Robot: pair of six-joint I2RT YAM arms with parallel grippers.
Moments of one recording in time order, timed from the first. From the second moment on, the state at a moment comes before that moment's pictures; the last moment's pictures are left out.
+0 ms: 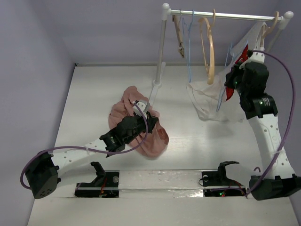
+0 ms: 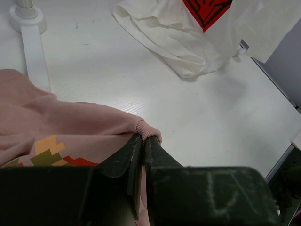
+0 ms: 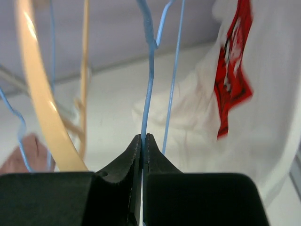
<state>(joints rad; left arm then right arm) -0.96 1.04 0.56 0.31 -0.23 -0.40 0.10 1.15 1.47 -0.55 0.19 0.25</state>
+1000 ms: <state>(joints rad) -0.65 1.24 0.62 0.32 -0.17 -0.45 1.07 0.60 0.77 -0.56 0.21 0.65</state>
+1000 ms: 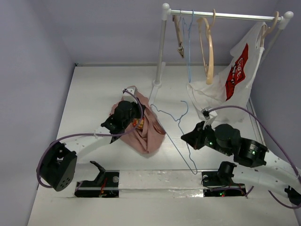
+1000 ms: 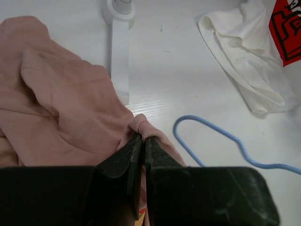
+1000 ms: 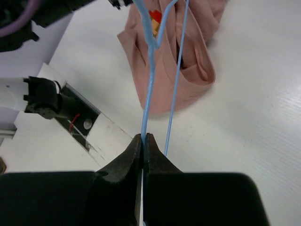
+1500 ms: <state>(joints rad) -0.64 1.26 0.65 0.32 -0.12 -0.47 1.08 0.68 0.78 -0.55 0.17 0.57</state>
